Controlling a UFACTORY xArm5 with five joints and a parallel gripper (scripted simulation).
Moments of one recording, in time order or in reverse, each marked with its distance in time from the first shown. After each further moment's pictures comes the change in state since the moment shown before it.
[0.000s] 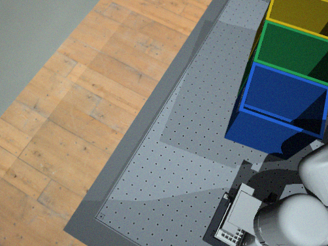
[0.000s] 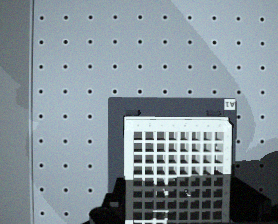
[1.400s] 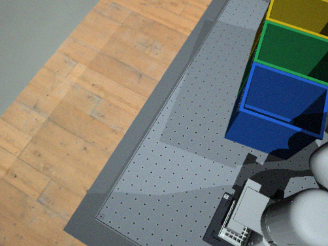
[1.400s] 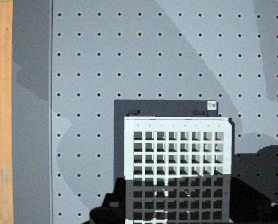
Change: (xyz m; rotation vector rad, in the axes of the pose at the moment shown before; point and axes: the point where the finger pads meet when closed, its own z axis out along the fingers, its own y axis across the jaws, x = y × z) arm -0.001 0.000 -0.039 -0.001 -0.001 0.000
